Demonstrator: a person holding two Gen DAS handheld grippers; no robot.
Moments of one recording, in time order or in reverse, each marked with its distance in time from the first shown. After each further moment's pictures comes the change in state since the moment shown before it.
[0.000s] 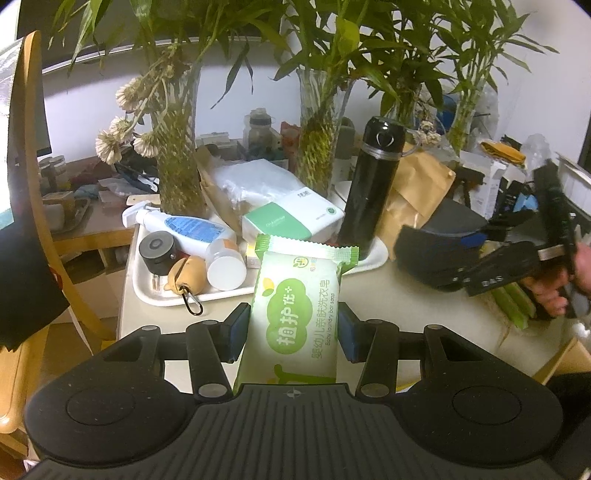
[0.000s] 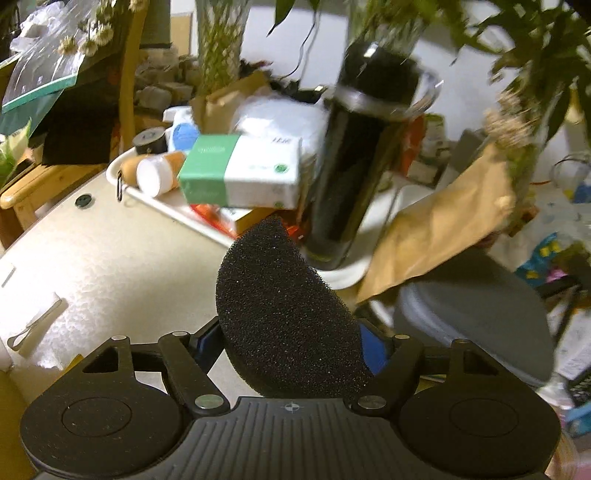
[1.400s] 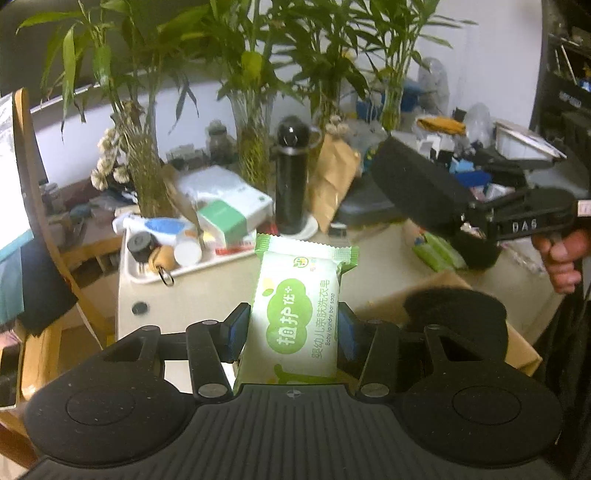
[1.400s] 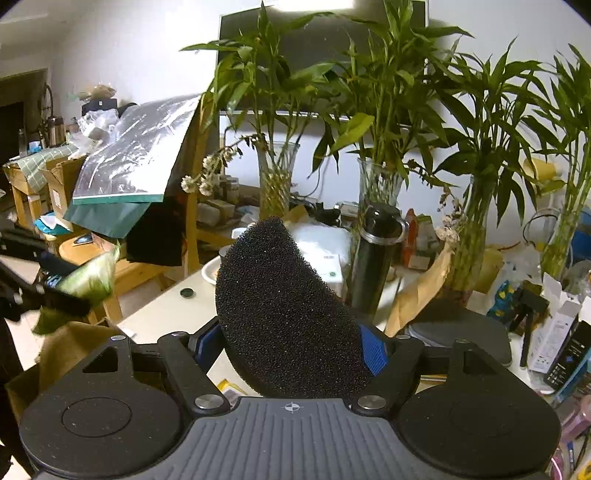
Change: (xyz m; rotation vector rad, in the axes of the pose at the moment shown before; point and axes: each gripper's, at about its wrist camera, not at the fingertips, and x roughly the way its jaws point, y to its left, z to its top) left arm -0.119 -0.091 -0.035 0.123 0.033 -0.022; right arm -0.215 0.062 -0.059 0.058 -0.360 0.072
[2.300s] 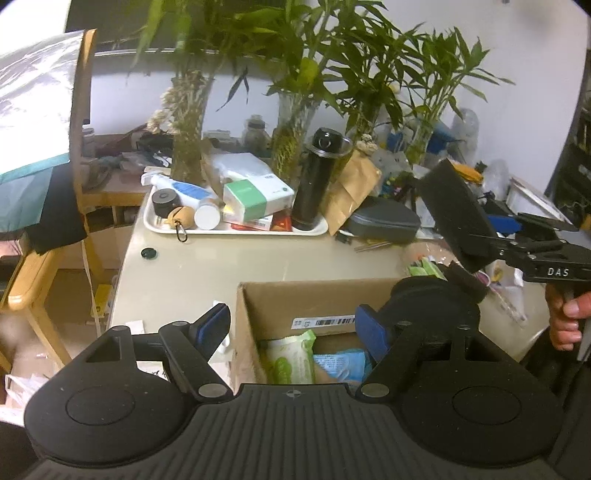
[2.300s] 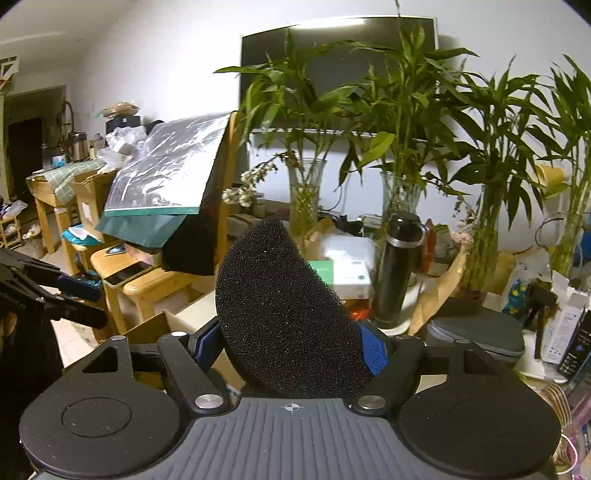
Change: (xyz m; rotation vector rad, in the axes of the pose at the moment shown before) left arm -0.041 0.013 -0.050 -0.257 -0.072 0.000; right arm -0.052 0.029 -0.023 0.009 -0.056 0.071
